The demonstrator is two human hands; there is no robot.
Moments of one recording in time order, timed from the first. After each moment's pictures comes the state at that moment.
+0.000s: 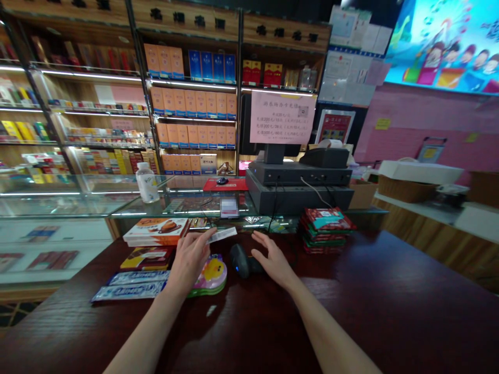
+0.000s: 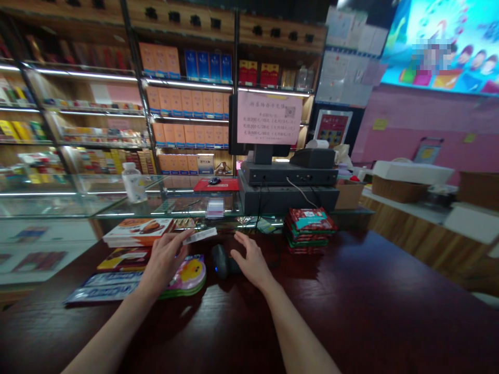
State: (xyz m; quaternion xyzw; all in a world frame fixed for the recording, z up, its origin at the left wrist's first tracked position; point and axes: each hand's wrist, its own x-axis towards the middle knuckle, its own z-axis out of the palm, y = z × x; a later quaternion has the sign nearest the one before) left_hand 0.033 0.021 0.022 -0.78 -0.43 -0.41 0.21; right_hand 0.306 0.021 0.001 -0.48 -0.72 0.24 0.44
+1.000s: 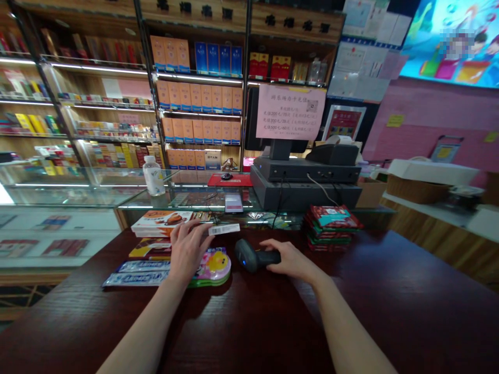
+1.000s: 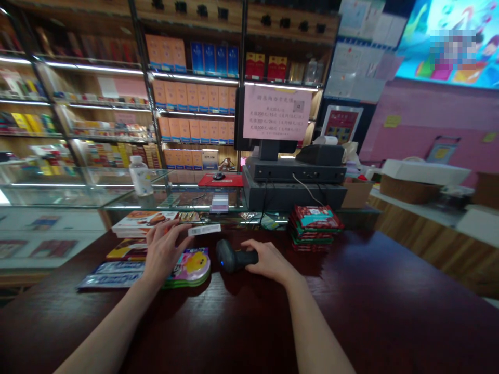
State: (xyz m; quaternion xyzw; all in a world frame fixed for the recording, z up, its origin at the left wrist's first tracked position) left_hand 0.024 0.020 0.024 -0.72 -0.47 -0.42 0.27; right_hand 0.344 0.010 0.024 -0.48 -0.82 0.20 0.25
